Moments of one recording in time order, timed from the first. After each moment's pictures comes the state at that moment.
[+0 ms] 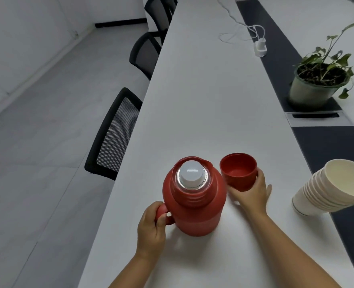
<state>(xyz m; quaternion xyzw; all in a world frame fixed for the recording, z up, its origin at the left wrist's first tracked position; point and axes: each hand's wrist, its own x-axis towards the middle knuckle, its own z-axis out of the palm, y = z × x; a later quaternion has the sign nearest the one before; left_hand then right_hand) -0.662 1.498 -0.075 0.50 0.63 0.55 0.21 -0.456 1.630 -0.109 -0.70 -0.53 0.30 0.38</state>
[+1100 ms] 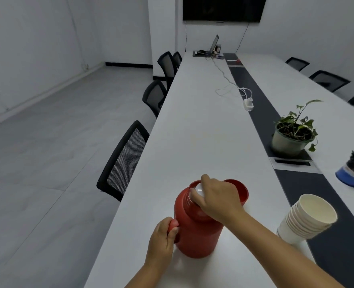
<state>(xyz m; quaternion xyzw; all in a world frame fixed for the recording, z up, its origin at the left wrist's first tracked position) -0.670 1.497 -0.066 0.54 0.64 0.49 0.23 -0.543 1.588 0.066 -0.48 -0.85 -0.06 0.20</state>
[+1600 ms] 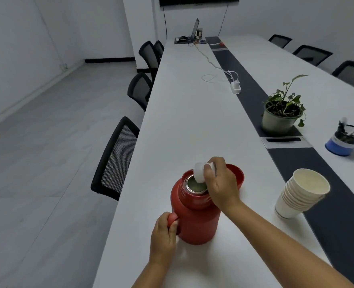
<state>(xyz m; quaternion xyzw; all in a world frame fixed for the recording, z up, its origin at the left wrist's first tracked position) -0.668 1.494 -0.065 0.53 0.66 0.49 0.23 -0.536 1.584 0.055 -0.50 -0.68 0.26 0.47</state>
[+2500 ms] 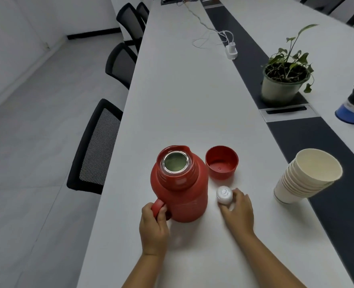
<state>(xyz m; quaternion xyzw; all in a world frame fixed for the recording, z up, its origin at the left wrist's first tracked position) -0.634 1.526 -0.063 0.44 0.71 0.51 0.20 -0.458 1.583 -0.112 -0.72 -0.55 0.28 0.32</state>
